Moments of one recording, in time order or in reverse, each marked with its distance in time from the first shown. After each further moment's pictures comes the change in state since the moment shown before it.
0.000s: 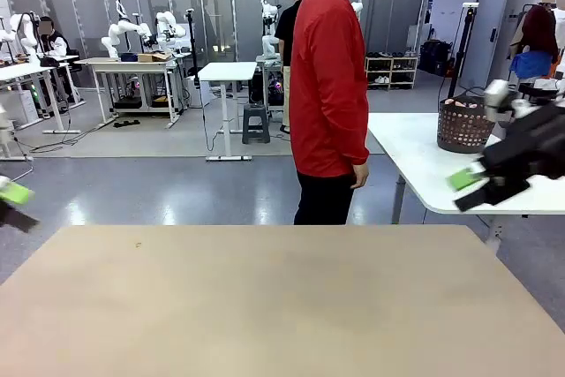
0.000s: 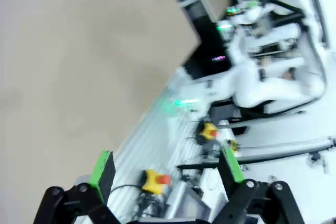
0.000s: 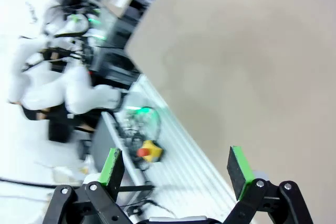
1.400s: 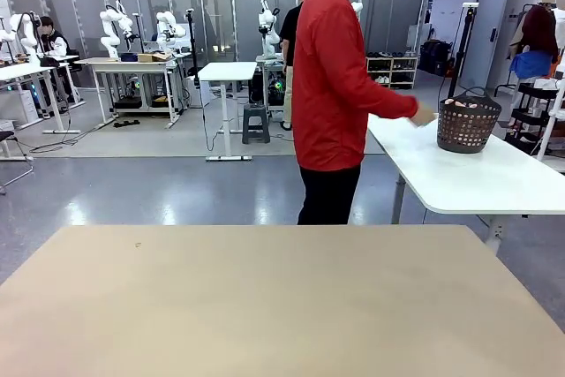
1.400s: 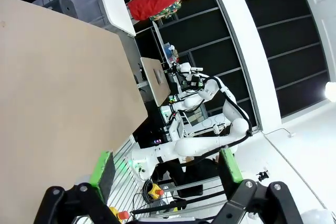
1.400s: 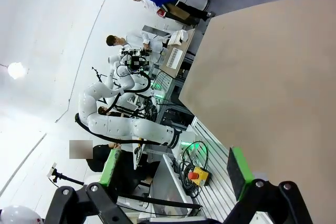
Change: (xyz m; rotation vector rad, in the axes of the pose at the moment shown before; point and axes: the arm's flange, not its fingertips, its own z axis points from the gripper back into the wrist) left arm -0.099 0.084 0.160 -0.218 -0.448 0.203; right arm -0.108 -0.086 0.154 0.262 -0.325 -0.198
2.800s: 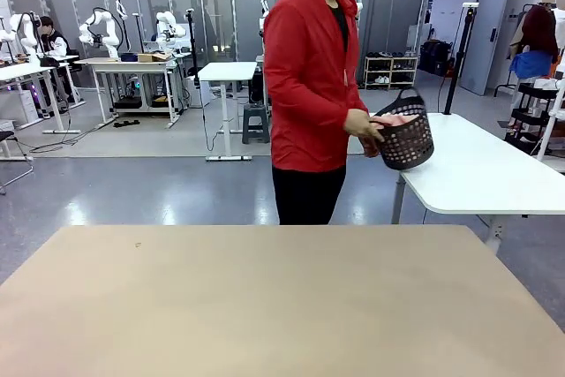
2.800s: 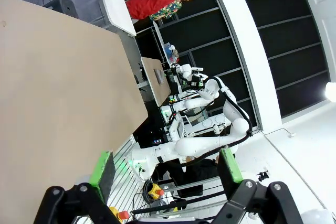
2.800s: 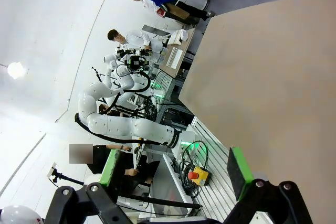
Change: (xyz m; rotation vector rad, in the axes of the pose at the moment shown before) left arm 0.000 0.000 0.000 0.002 0.000 0.001; right arm 0.000 0.000 -0.001 -0.001 0.002 -0.001
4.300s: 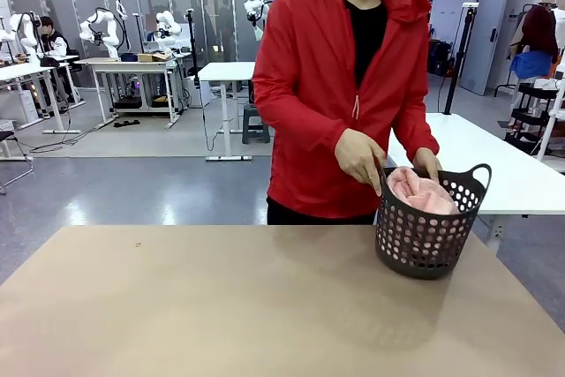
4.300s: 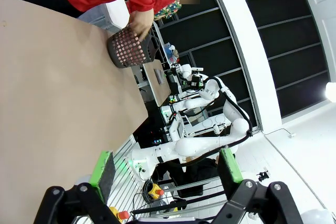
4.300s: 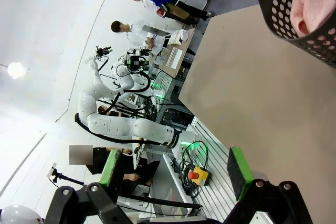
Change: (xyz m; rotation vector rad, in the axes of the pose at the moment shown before) left arm 0.000 0.000 0.000 0.000 0.000 0.000; right arm 0.000 0.000 0.000 0.000 -0.001 0.000
